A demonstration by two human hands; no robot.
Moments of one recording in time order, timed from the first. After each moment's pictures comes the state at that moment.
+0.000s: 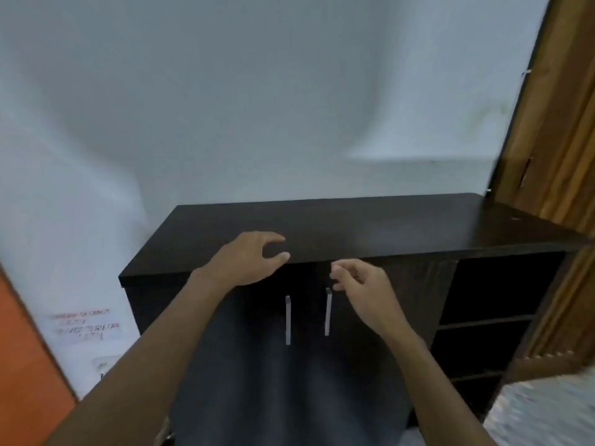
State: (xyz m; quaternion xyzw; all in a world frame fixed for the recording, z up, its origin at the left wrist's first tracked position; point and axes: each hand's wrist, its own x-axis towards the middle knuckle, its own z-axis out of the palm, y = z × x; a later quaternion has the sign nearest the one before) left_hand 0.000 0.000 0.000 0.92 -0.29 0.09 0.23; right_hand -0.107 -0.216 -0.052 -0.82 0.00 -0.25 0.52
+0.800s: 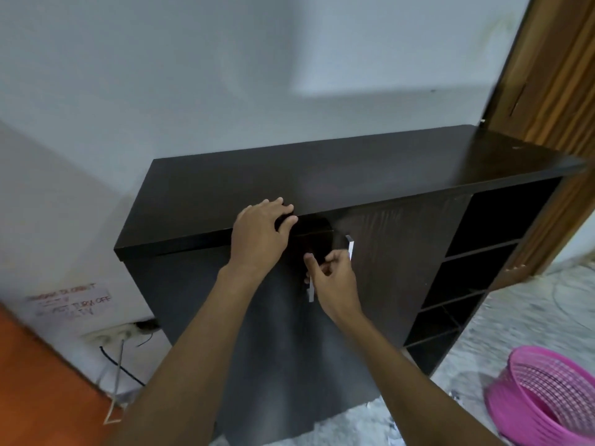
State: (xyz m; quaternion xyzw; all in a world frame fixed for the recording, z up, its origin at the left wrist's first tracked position) left_hand 0.017 0.009 -0.061 0.88 -0.29 0.20 0.31; right_hand -0.068 -0.113 -0.143 -0.71 0.18 -0.24 0.64
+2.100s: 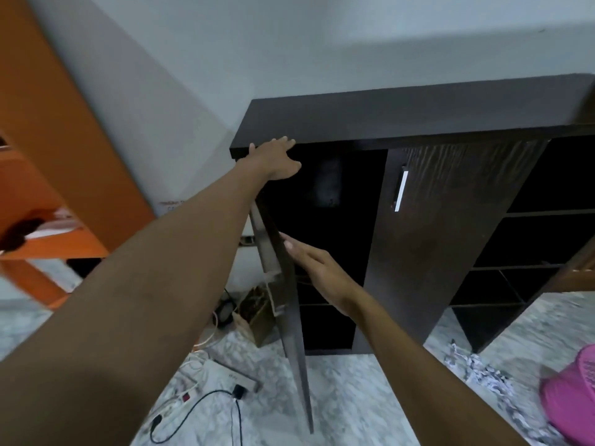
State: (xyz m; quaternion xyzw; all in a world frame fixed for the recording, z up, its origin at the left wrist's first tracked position) left_hand -0.033 0.112 -0.019 0.98 -0.16 -0.03 0.09; right_hand -0.222 0.004 -0.125 -0.70 -0.10 0.12 0.69
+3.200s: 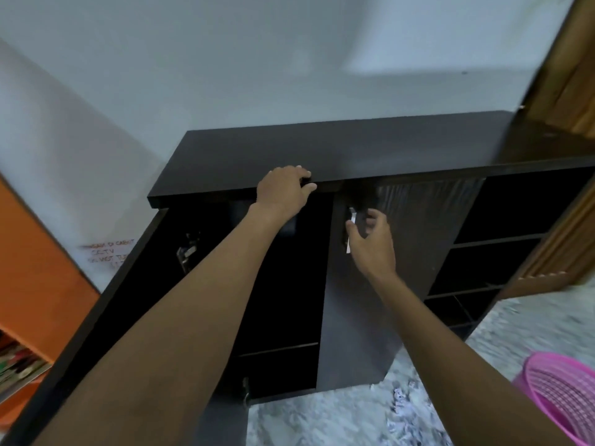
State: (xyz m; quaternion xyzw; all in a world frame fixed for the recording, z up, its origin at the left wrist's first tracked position) left_hand -0.007 -0.017 -0.033 0.94 -0.24 0.12 0.20; right_hand -0.098 -0.171 -0.133 -0.81 0.23 -0.25 0.48
